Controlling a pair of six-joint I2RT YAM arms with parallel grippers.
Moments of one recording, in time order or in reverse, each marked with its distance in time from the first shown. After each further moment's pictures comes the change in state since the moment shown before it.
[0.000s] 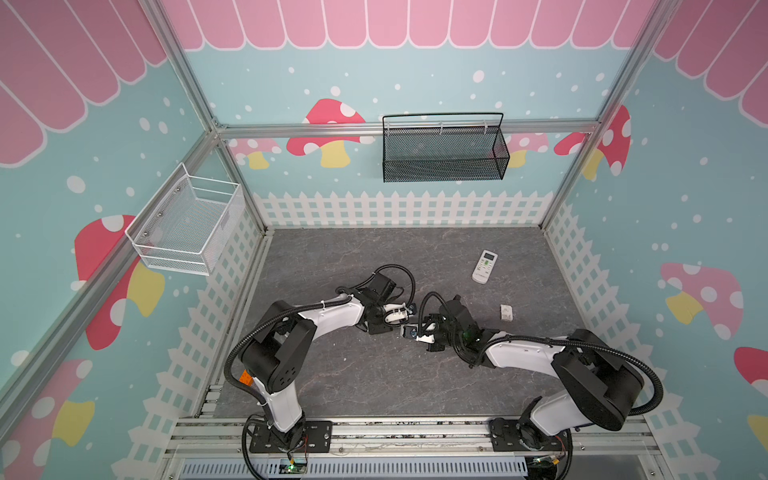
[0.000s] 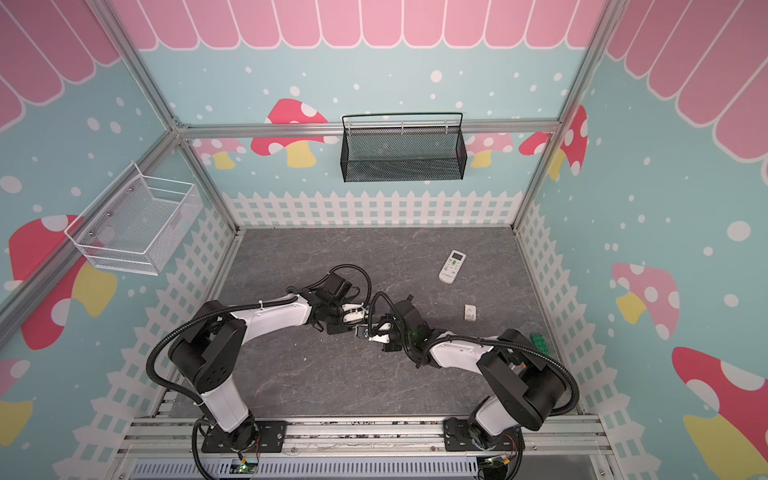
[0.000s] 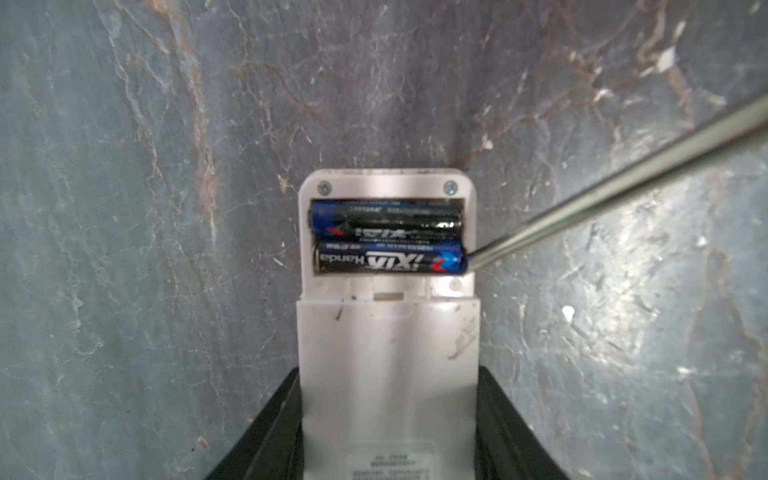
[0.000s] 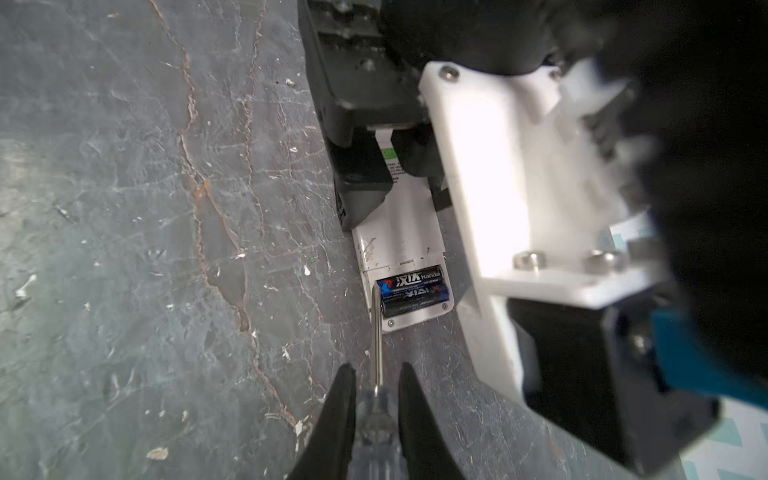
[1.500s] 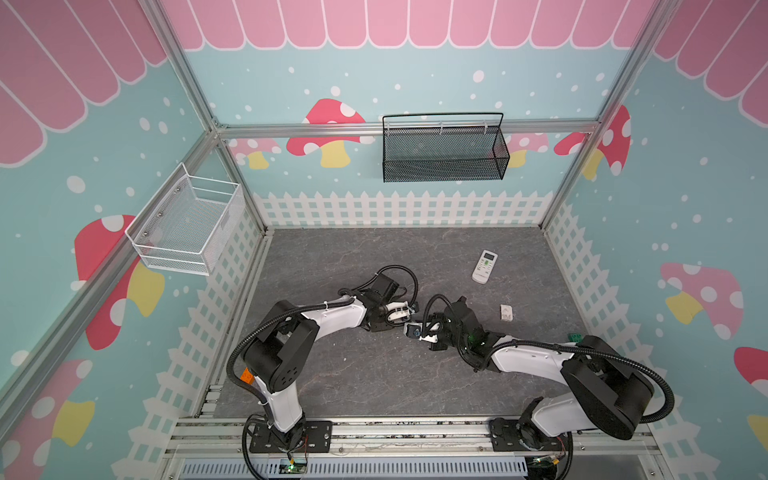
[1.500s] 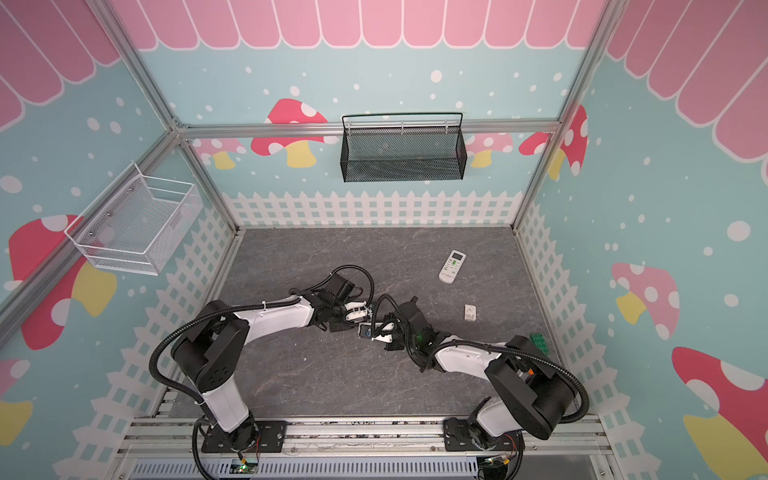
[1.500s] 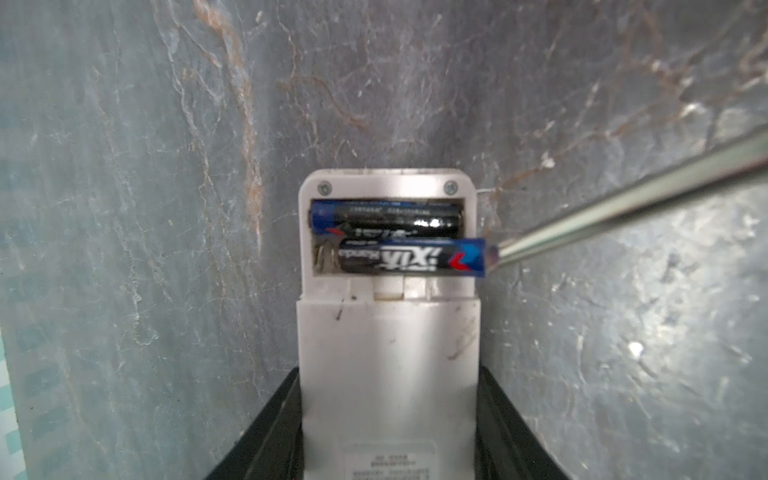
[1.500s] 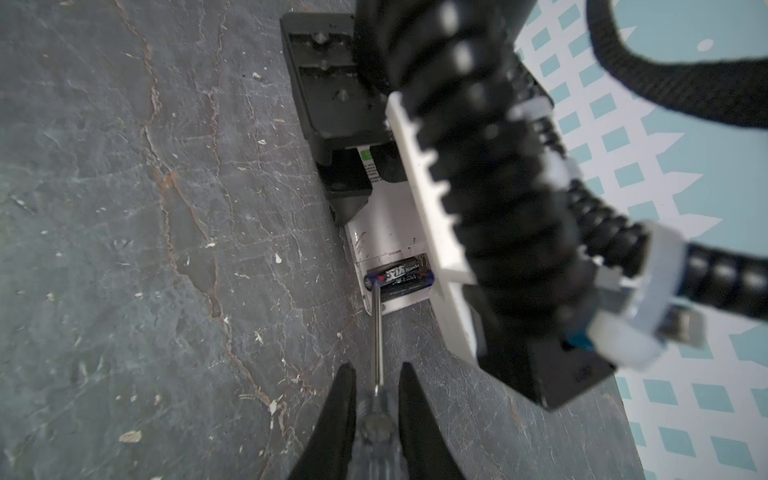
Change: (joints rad) left arm -0.018 0.012 -0.008 0.085 -0.105 0.001; right arm 0.000 -0.058 -0.044 0.039 0.053 -0.004
